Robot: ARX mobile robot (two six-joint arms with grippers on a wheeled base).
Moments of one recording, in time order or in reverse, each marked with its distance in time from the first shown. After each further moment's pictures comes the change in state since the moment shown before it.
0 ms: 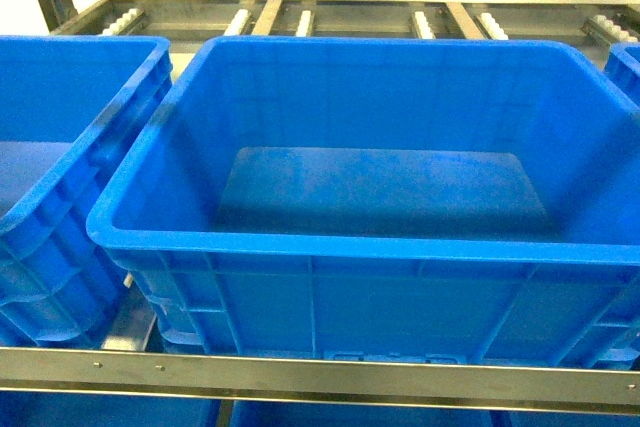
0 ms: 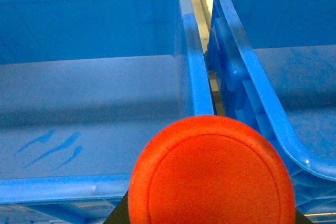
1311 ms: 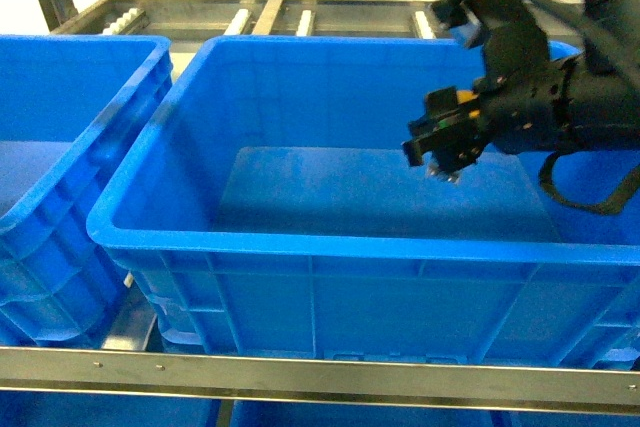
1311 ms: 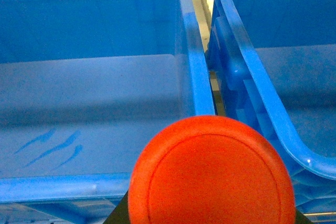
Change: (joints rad) left arm 0.000 0.000 0.000 0.000 0.000 0.000; right arm 0.057 0.826 1.092 -0.476 -0.338 -0.163
